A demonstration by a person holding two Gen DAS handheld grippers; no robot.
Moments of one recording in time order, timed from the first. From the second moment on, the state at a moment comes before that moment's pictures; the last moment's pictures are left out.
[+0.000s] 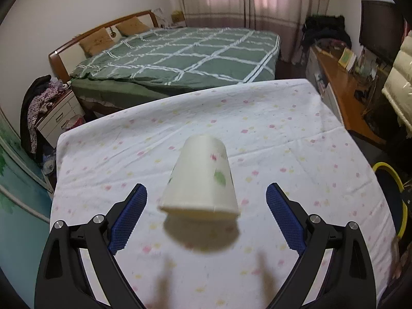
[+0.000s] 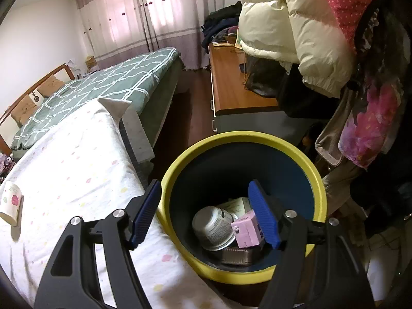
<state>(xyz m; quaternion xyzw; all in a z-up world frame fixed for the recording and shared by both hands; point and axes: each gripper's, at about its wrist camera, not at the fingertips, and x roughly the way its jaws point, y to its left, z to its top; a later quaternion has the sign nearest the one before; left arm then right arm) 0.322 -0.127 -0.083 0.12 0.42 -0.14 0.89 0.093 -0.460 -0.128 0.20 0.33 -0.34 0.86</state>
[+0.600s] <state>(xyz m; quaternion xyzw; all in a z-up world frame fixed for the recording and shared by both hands) 0.395 -0.147 -0.121 0.16 0.53 -0.13 0.82 0.099 -0.464 -0.134 0.22 0.34 -0.33 0.85</state>
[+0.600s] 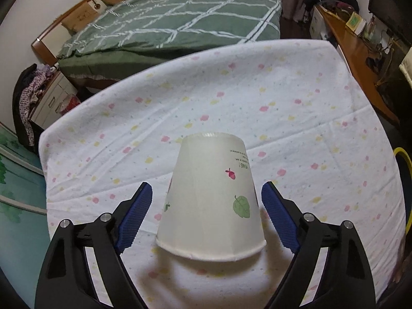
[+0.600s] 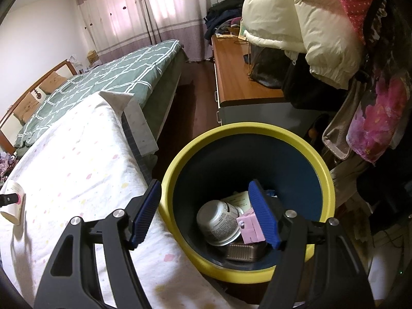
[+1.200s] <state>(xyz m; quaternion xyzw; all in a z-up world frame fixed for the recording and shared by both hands) 0.338 -0.172 -0.078 0.16 0.49 -0.19 0.84 0.078 -0.462 -0.128 0.22 0.32 -0.31 0.87</state>
